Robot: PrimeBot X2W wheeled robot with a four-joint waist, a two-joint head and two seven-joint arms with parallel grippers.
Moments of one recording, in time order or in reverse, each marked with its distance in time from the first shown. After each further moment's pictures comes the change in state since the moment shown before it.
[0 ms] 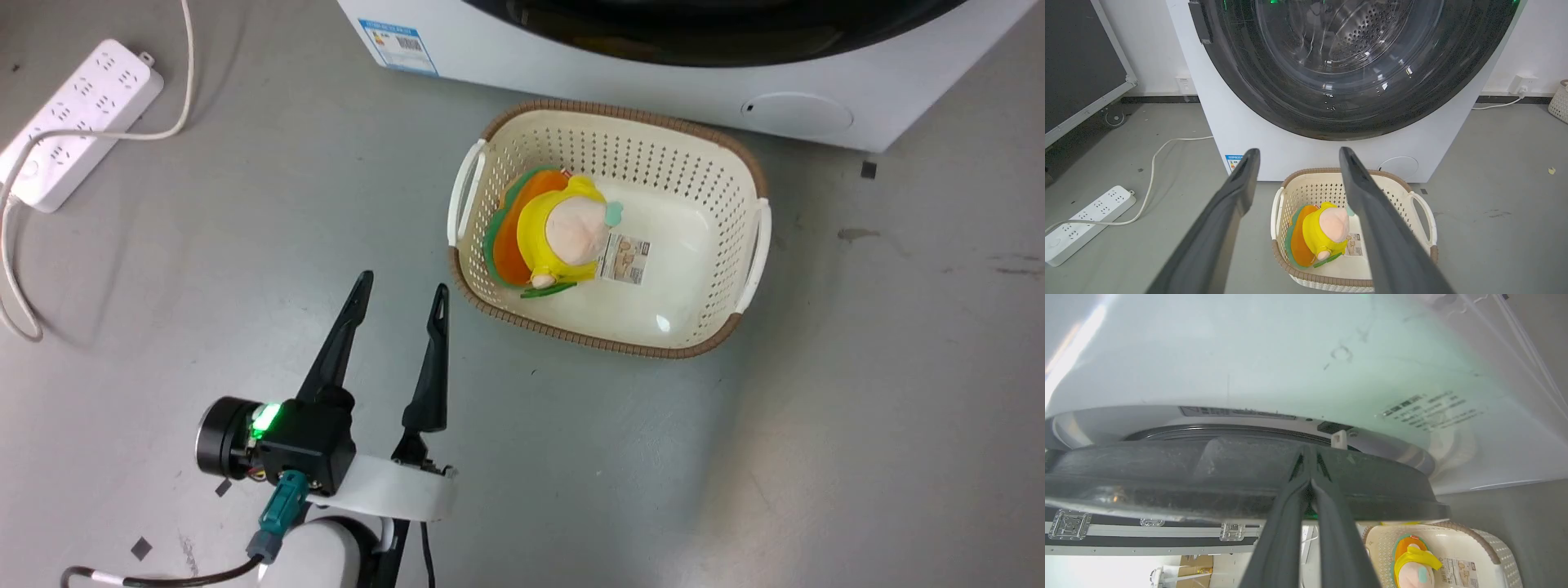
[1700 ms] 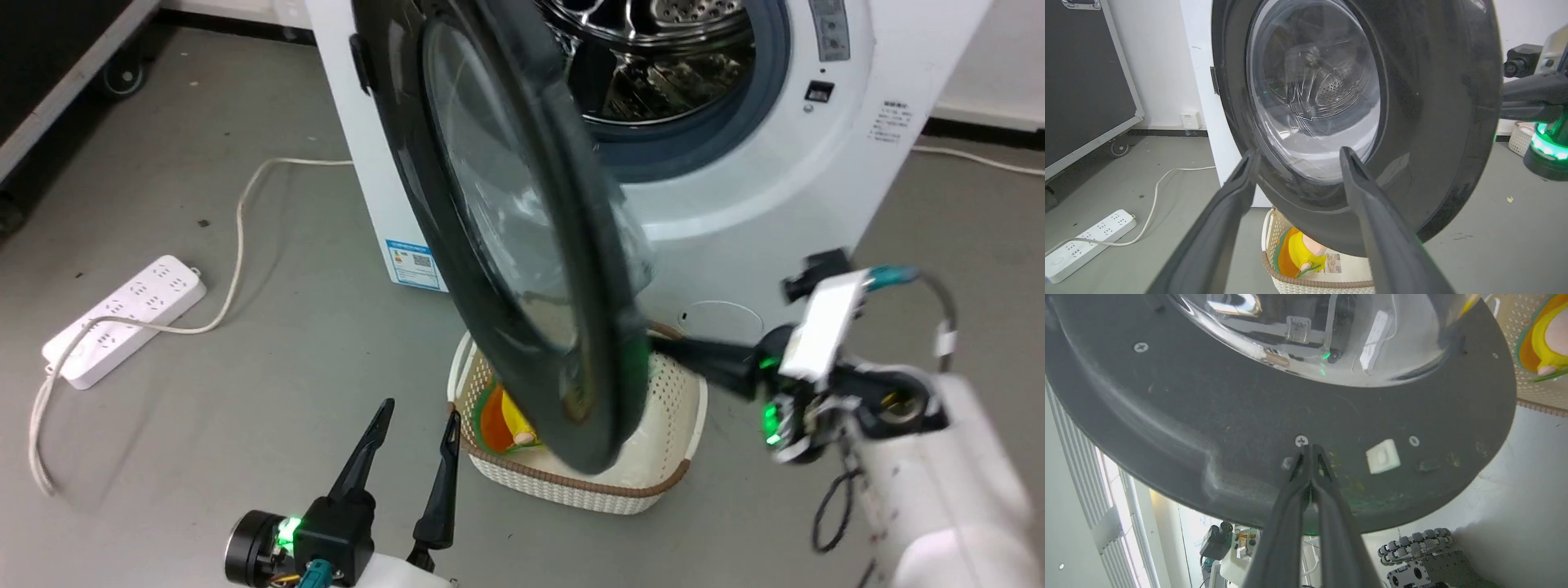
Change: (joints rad) left arm 0.181 0.000 -0.018 0.091 -0.001 -0.024 -0.030; right arm 0.792 0.250 0.359 -0.398 0.506 -0.002 0.444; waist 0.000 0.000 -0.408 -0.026
